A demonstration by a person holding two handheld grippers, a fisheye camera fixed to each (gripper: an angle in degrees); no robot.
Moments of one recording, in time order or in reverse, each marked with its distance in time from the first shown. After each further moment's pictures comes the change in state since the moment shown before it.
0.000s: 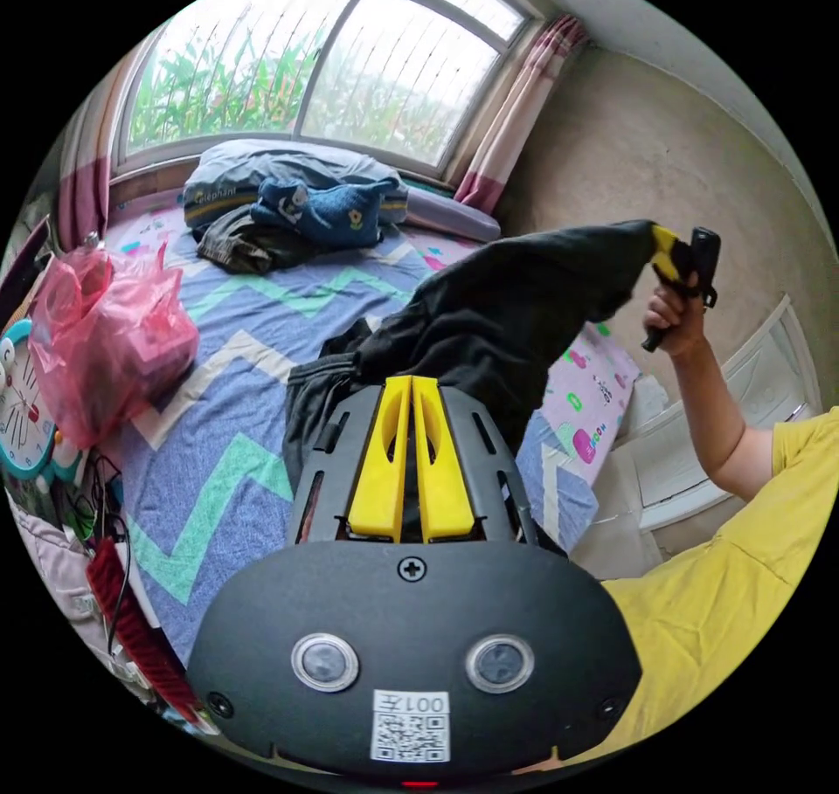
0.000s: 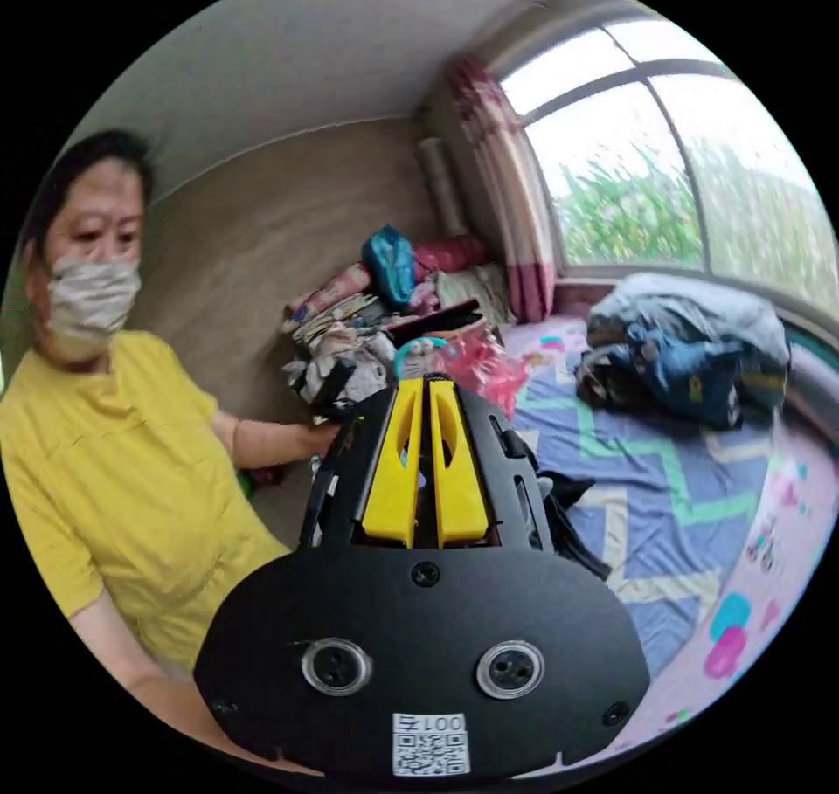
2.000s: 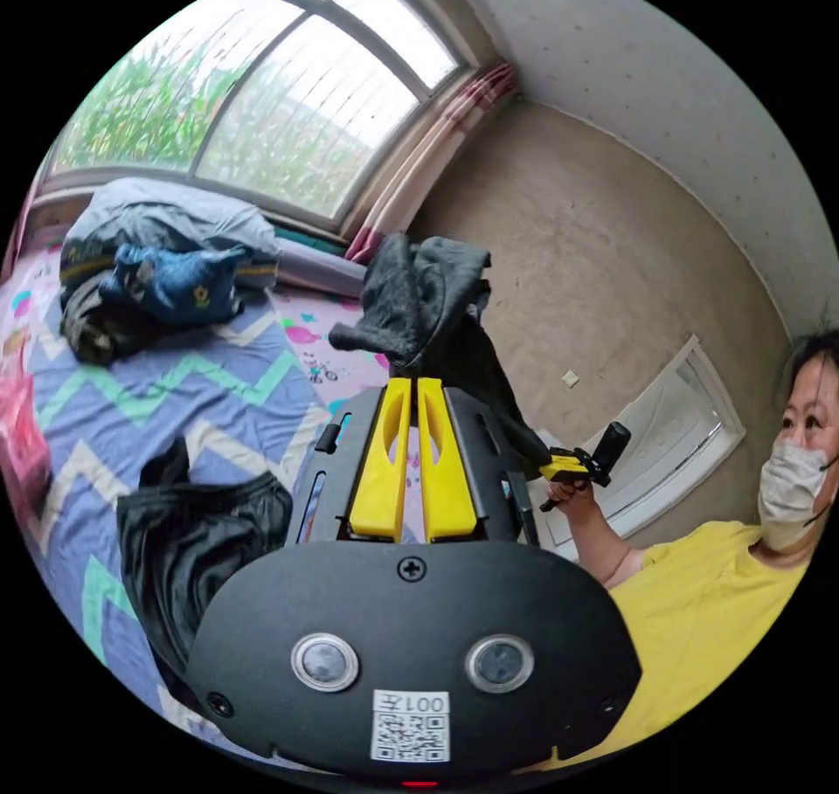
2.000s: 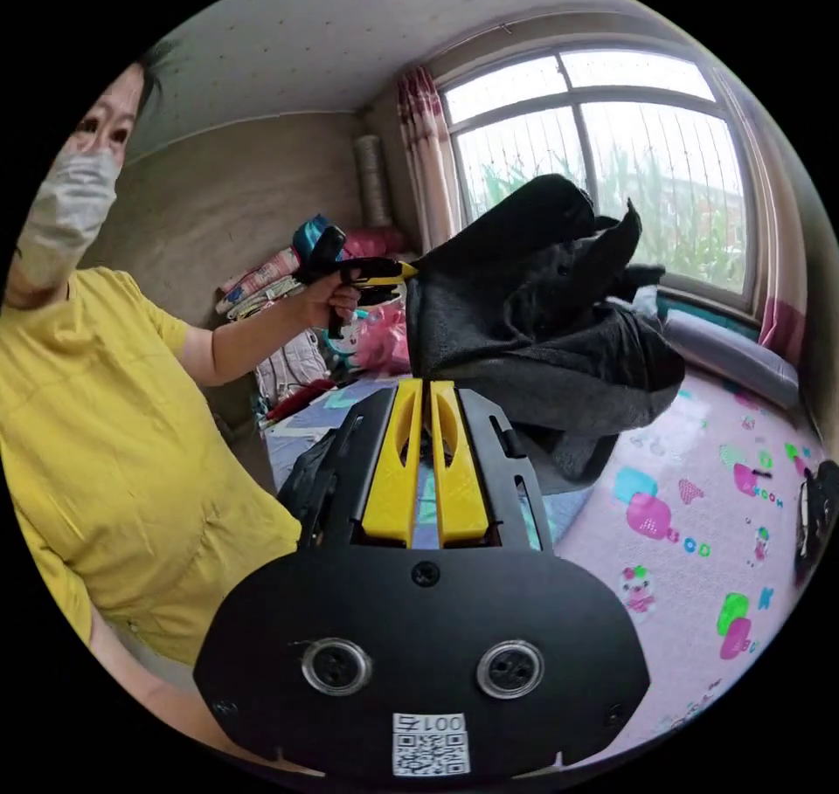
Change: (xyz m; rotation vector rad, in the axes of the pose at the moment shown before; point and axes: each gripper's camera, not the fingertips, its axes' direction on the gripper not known) left arm 0.235 -0.222 -0.001 0.165 0.354 0.014; right arm -0.029 0.169 -0.204 -0.054 0.315 0.153
